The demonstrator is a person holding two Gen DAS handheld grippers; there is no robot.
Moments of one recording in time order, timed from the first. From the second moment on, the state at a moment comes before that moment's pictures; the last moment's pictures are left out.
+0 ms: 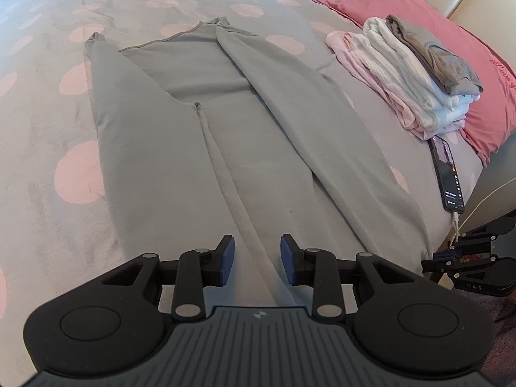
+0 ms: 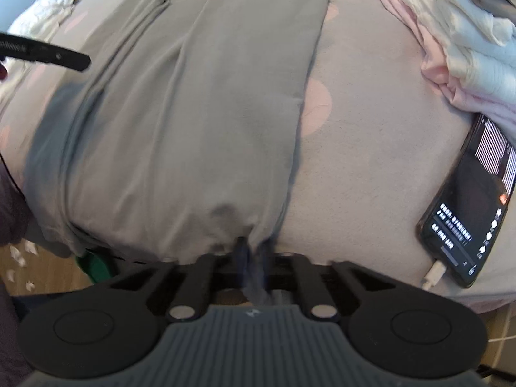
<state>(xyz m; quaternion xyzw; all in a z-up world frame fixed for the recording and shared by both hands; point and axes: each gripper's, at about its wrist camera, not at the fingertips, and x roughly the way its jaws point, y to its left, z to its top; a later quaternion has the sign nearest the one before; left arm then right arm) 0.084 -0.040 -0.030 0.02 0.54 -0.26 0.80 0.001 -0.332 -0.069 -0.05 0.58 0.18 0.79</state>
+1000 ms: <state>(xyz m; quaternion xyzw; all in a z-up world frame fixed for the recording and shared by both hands) 0.196 -0.202 -0.006 0.07 0.55 -0.35 0.76 0.002 -0.225 -0.053 -0.13 0.56 0.28 0.77</state>
